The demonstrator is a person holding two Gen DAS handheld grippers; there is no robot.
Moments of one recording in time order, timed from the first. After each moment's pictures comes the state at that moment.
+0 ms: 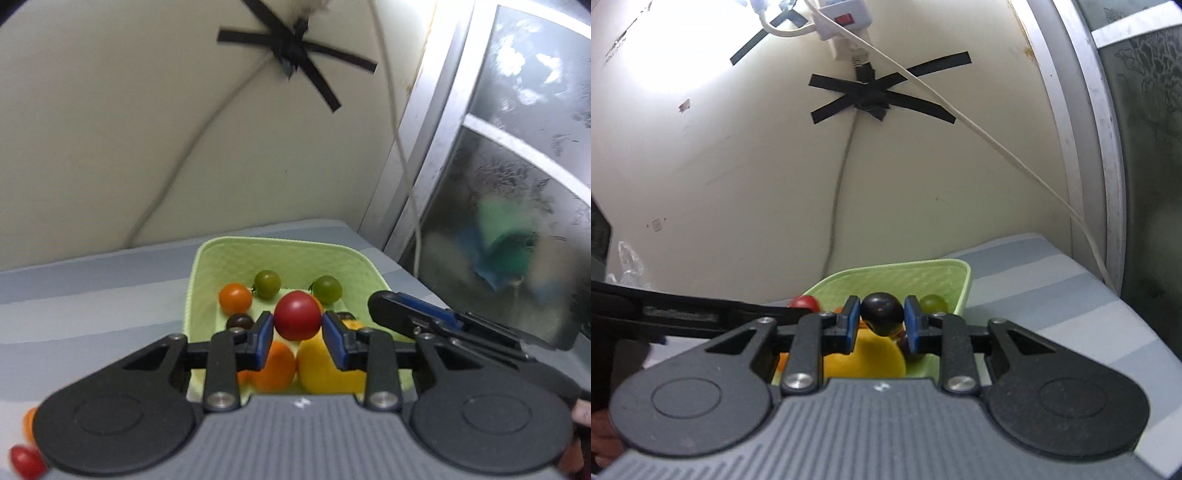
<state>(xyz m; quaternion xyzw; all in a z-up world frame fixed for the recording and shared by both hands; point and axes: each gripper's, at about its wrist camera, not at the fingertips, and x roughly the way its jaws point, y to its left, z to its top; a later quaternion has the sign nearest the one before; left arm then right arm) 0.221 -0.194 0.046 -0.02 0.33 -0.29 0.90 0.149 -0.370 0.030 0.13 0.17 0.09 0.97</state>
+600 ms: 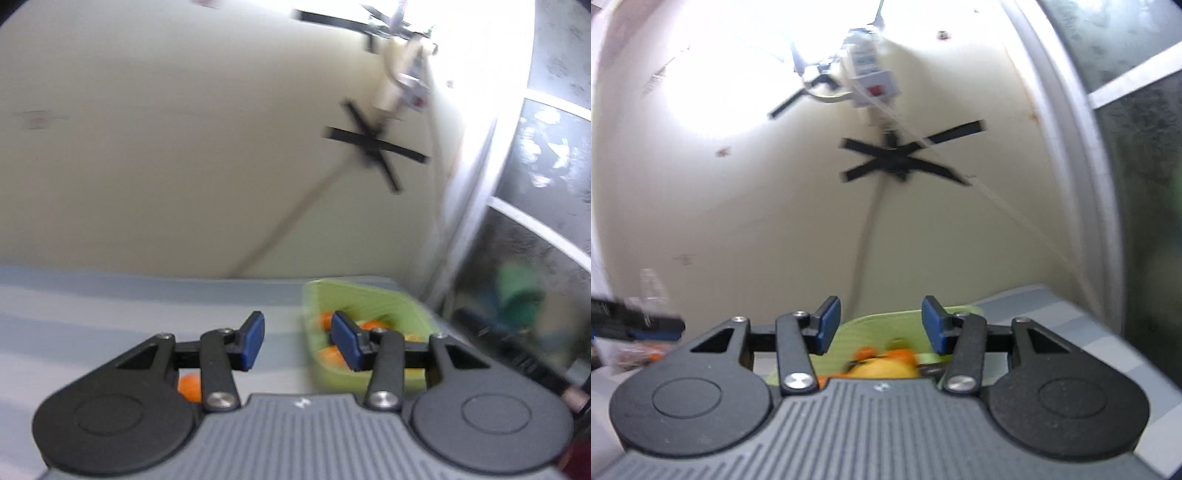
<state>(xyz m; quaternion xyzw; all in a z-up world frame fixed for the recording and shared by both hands) 0.131 -0.048 0.075 -0.08 0.25 -0.20 0.94 0.097 -0.372 0.042 0.13 0.08 0.13 0.98</state>
